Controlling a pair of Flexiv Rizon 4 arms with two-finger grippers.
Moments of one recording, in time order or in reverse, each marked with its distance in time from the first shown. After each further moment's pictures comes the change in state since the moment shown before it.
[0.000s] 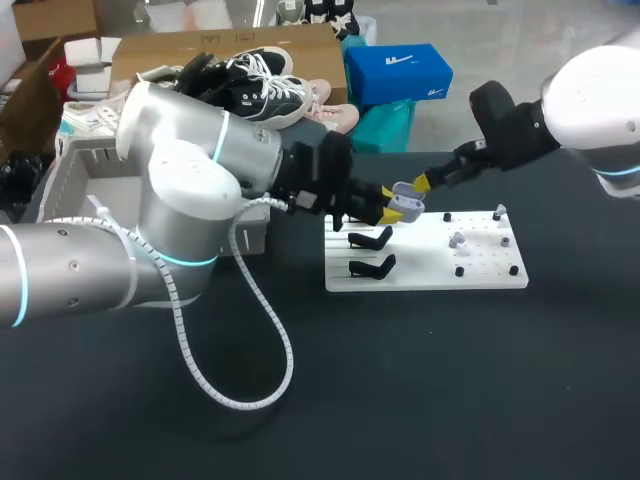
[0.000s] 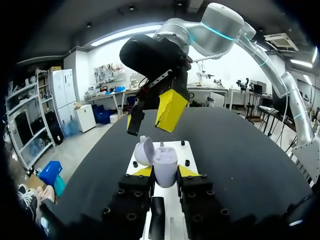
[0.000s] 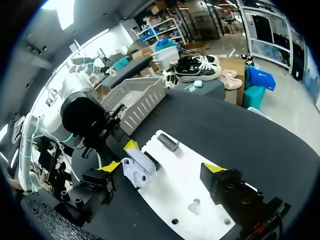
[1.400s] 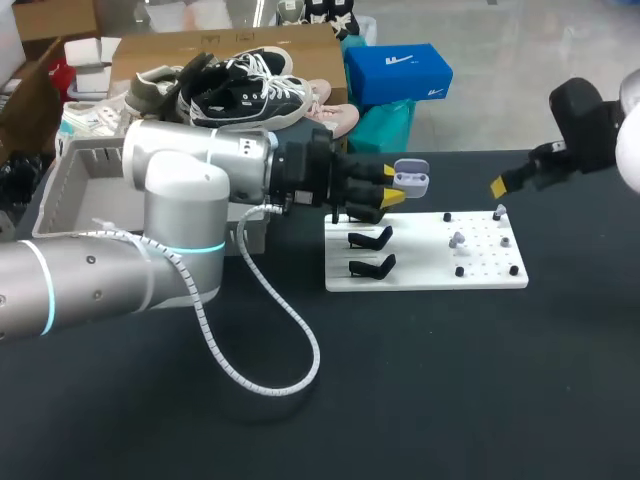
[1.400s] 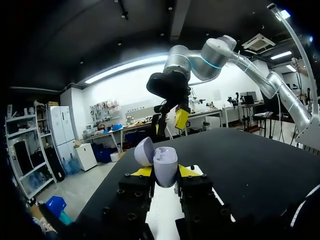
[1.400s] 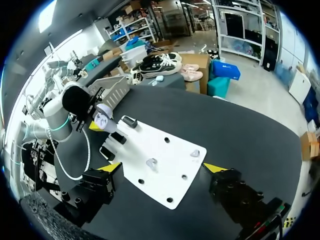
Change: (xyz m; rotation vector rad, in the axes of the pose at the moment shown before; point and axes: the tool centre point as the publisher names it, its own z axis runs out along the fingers) left arm -0.026 0.024 0.002 0.018 -0.310 0.173; right arm 0.054 -0.051 -0.088 0.253 0.032 0.099
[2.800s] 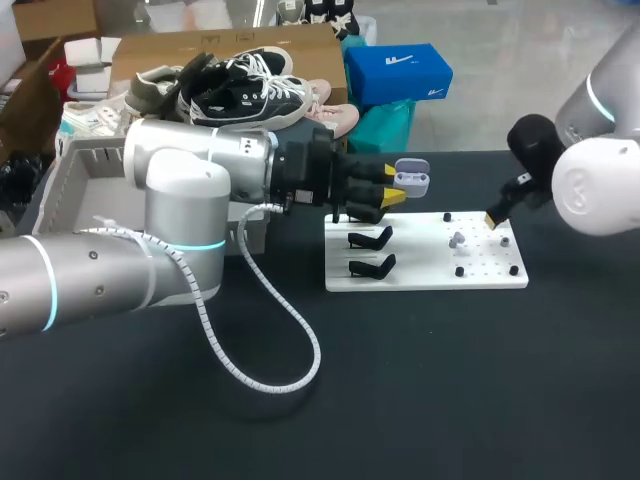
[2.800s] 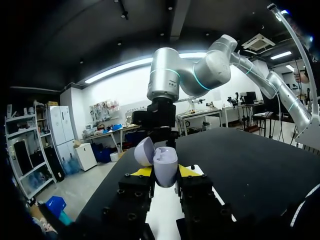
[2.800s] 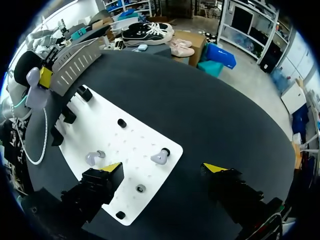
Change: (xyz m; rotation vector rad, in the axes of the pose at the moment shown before) left arm 0.000 0.001 0.001 0.002 0.000 -0.001; right arm 0.019 -0.068 0.083 0.188 0.216 -0.121
